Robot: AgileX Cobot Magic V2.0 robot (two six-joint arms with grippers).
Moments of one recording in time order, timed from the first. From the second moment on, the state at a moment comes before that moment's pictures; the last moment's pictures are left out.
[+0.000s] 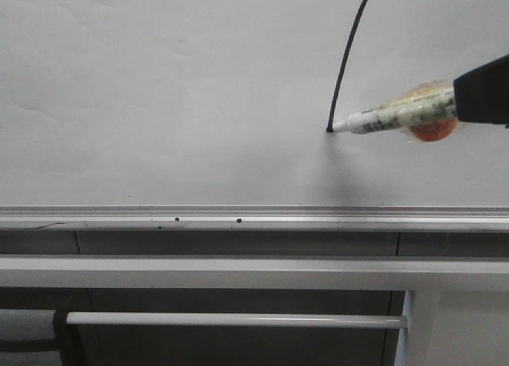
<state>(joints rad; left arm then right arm) -1.15 0.59 -0.50 0.76 0.36 -0.86 0.53 0.72 -0.31 0.83 0.00 -0.78</state>
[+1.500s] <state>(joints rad) -1.21 0.97 -0.56 1.06 0.32 -0.63 0.64 0.94 -0.76 0.70 0.57 -0.64</state>
